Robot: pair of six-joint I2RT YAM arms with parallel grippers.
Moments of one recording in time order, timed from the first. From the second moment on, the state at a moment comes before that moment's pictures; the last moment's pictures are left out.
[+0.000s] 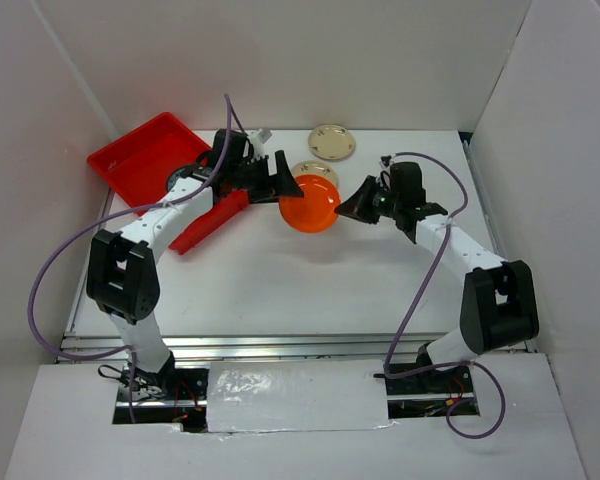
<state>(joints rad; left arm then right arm) -0.37 1.78 1.53 -0.41 0.50 -0.56 0.22 1.48 1.02 -0.09 -0.46 0.75</state>
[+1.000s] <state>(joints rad) 0.21 1.84 1.57 -0.40 0.10 -0.72 0.14 1.48 0.89 0.02 -0.56 0.77</state>
